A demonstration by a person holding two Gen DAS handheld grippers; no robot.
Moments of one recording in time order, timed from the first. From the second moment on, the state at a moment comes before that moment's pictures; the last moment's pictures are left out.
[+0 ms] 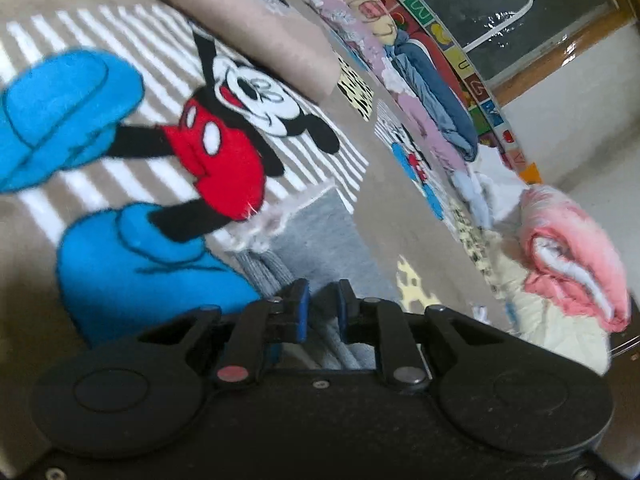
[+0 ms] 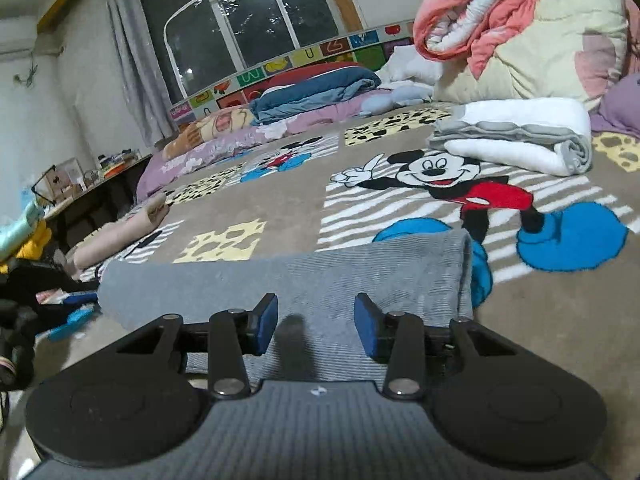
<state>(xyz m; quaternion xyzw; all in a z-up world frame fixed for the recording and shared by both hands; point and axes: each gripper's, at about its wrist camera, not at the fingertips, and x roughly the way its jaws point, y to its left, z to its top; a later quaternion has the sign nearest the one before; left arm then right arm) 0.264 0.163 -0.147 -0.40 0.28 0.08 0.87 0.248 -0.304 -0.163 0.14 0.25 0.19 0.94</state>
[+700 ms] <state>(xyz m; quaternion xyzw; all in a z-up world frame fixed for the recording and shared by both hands) 0.269 0.027 -0.126 0.02 0.24 -0.04 0.97 0.249 -0.309 -0.164 0.15 0.24 0.20 0.94</state>
